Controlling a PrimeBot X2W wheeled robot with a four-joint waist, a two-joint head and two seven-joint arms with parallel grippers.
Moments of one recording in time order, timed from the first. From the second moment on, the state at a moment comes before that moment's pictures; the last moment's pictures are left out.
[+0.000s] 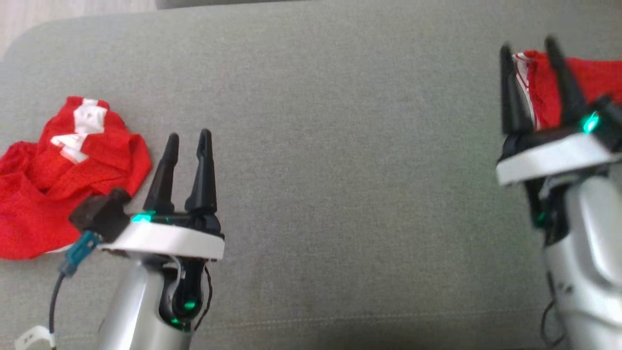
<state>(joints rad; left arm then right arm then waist) -0.20 0.04 -0.21 0.12 -0.55 -0.08 -0.25 -0.46 -0.22 0.13 0.24 0.28 0.12 -0.14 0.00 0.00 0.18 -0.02</state>
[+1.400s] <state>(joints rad) -0.08 0.04 -0.16 0.10 -0.44 -0.03 -0.25 -0.17 -0.06 0.03 0.21 0.18 0.12 -0.25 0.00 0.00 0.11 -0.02</state>
